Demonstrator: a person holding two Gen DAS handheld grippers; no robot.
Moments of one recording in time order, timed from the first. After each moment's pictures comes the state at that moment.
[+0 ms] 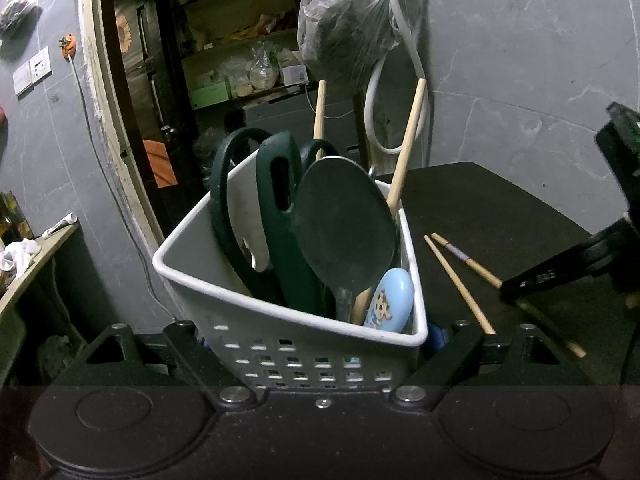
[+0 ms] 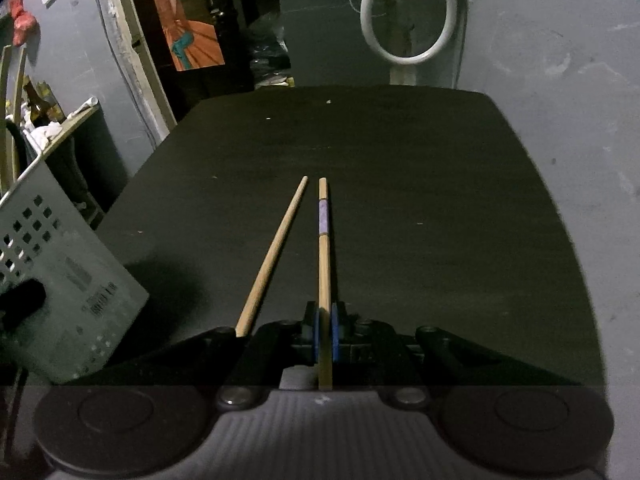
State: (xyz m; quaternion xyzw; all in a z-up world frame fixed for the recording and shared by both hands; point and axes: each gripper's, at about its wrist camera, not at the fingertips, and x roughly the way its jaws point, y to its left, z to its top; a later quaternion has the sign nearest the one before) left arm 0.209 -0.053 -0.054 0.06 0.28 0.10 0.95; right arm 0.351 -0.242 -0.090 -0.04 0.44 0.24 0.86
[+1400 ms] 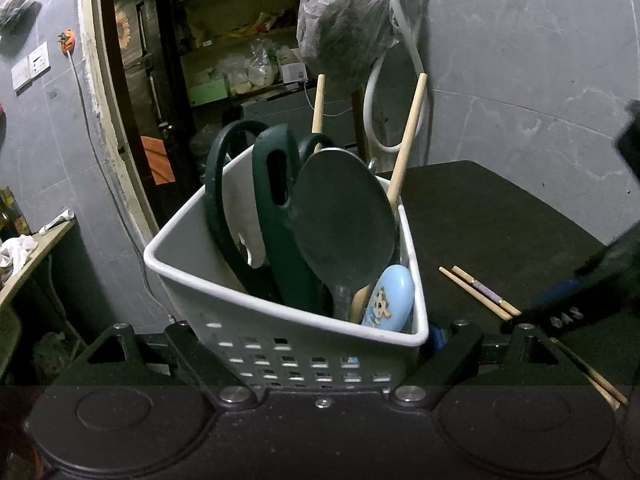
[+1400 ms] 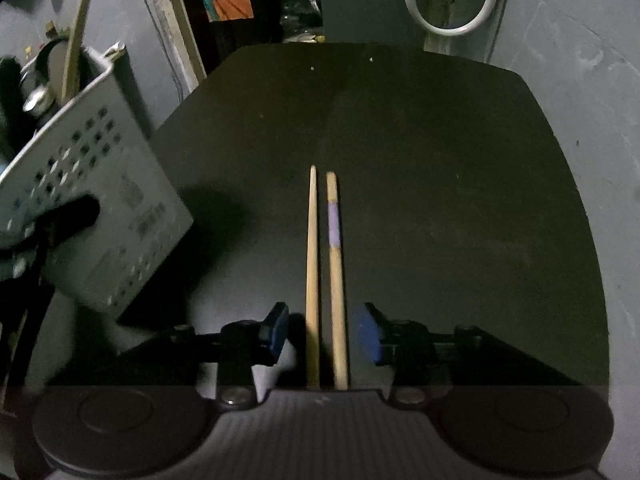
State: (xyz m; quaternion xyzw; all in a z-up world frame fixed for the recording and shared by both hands) left arm 0.211 -0.055 -0.058 0.06 0.28 0.10 0.95; right arm 0.320 -0.227 -0.086 -0.09 0.48 0.27 0.83
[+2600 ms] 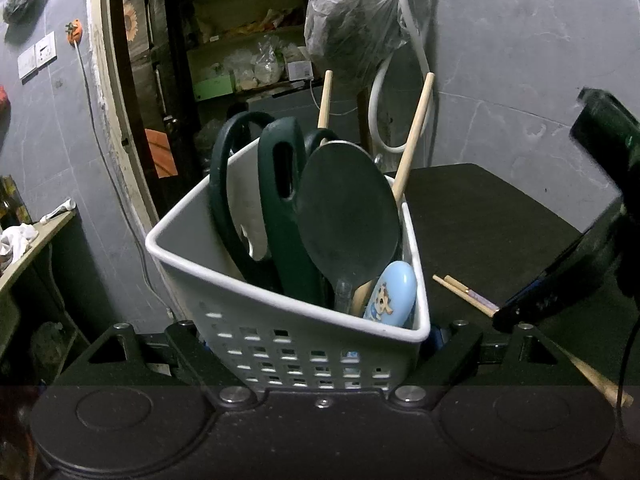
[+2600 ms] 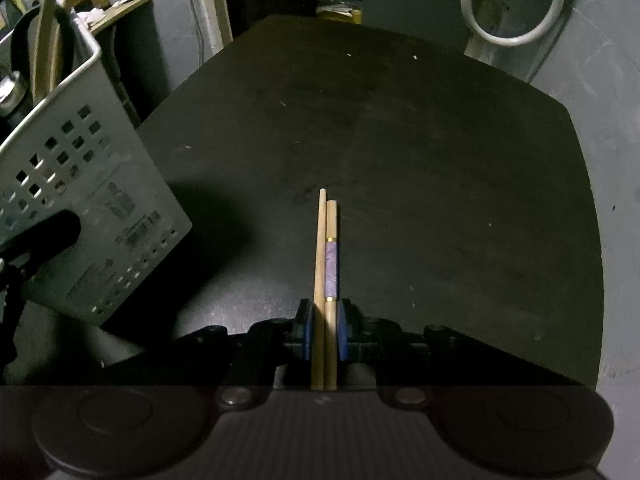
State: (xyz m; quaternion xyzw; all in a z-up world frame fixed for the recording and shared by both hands) left arm 0.212 -0.050 -0.057 0.04 0.28 0.11 0.95; right arm 0.354 -0.194 -0.085 -0.18 0.50 0.29 0.79
